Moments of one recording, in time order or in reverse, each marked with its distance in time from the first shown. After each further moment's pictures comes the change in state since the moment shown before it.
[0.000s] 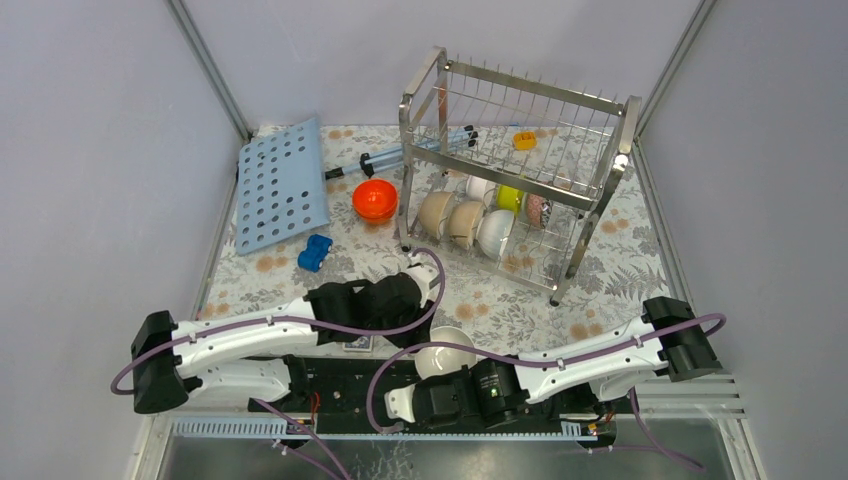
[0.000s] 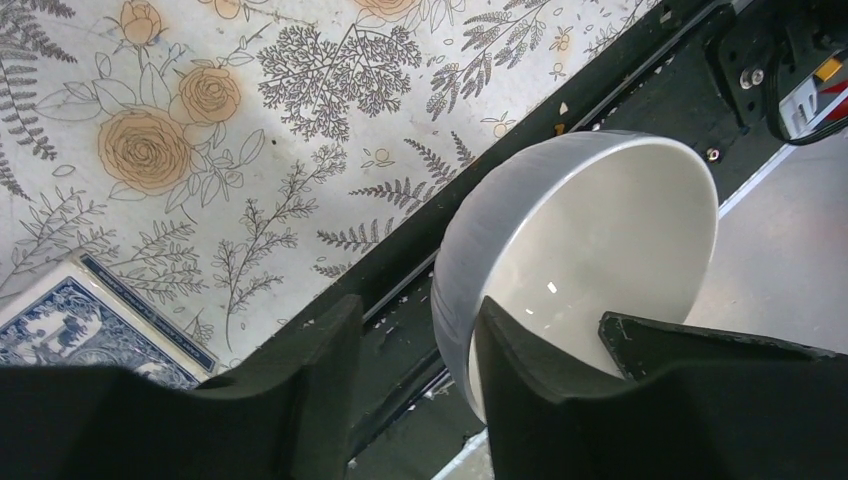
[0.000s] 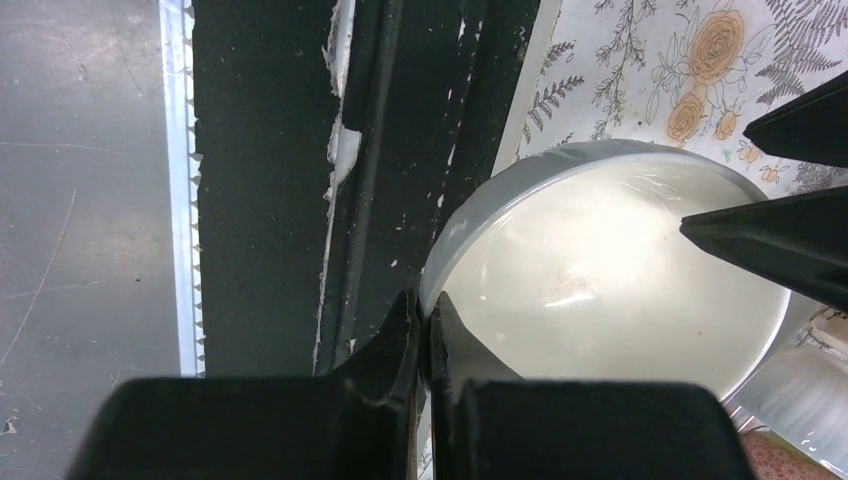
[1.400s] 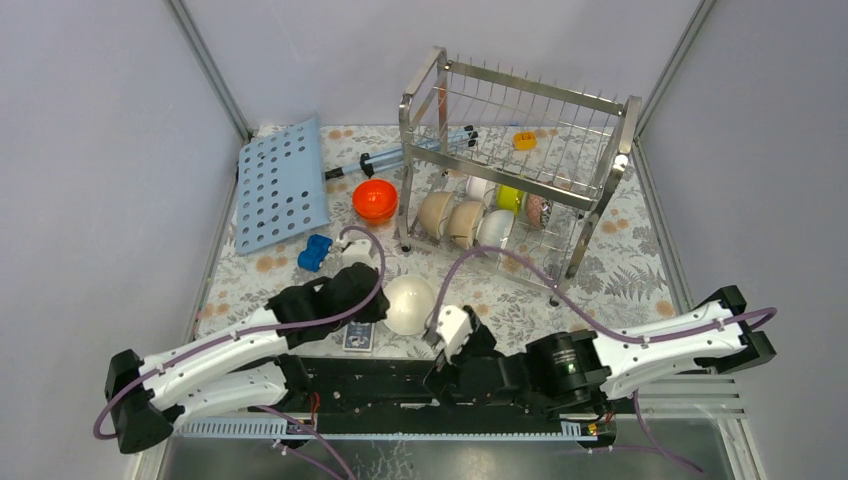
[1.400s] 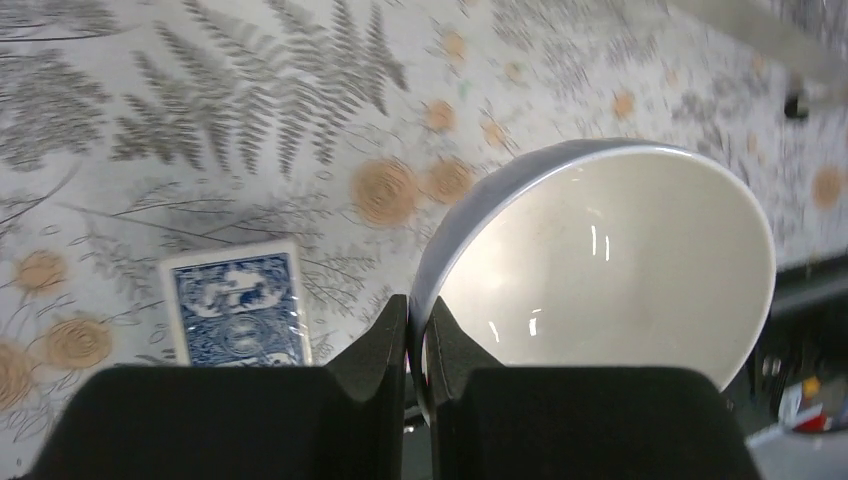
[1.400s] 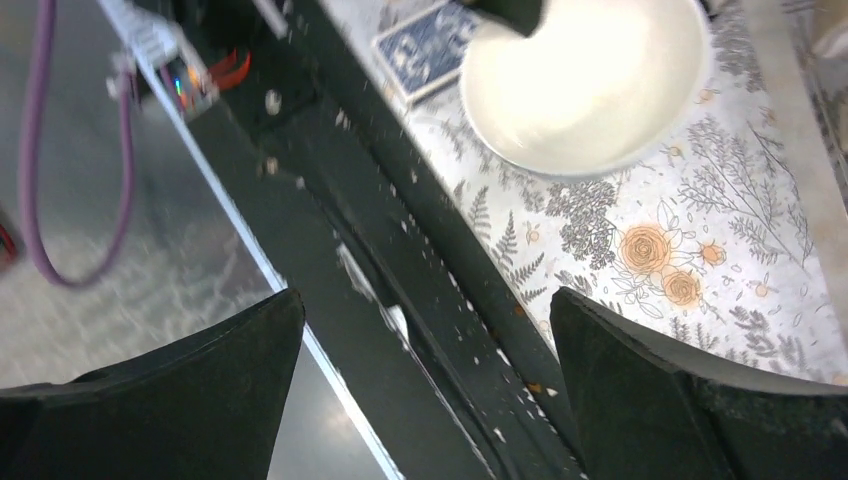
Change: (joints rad) left arm 0.185 -0.197 -0.133 0.004 -0.242 -0.216; right arm 0.000 -0.298 0.011 0.131 0.254 0.600
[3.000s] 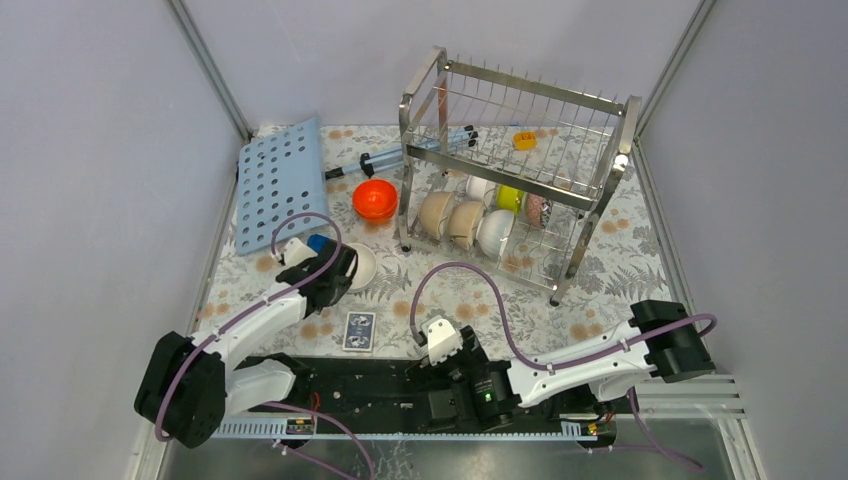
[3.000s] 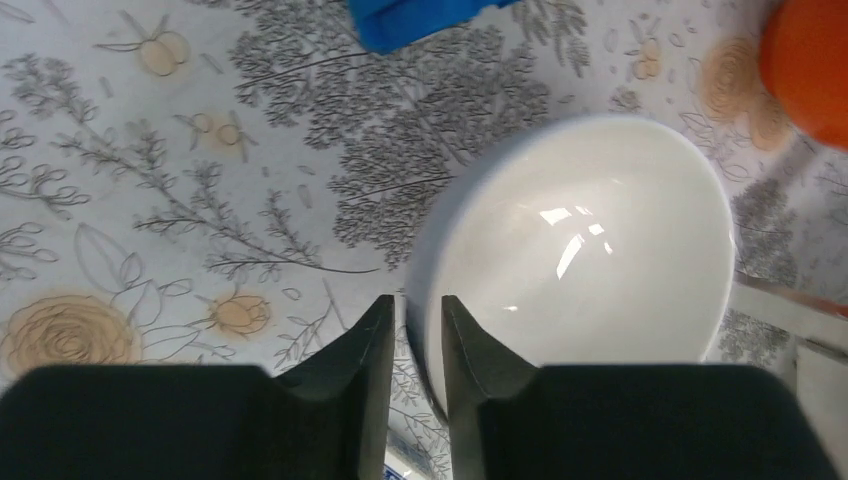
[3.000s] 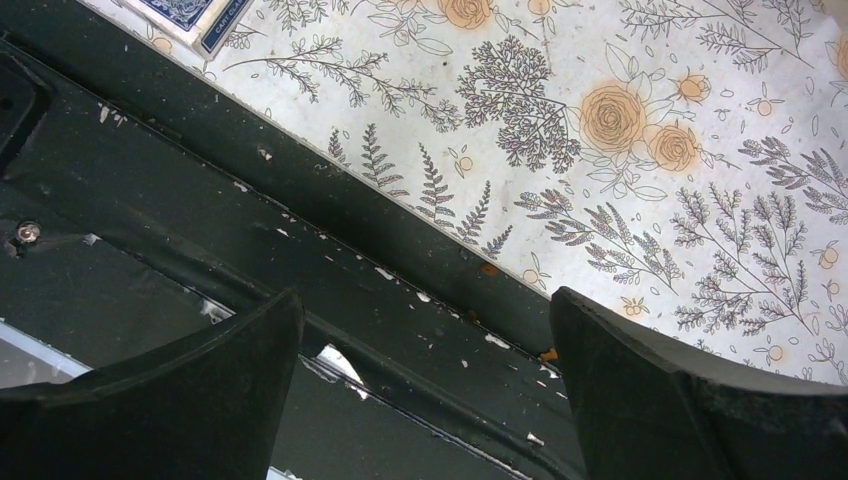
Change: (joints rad) left arm 0.517 0.211 -0.136 0.058 -0.200 -0.499; right arm 0.005 0.340 -0.067 -0.087 0.274 0.581
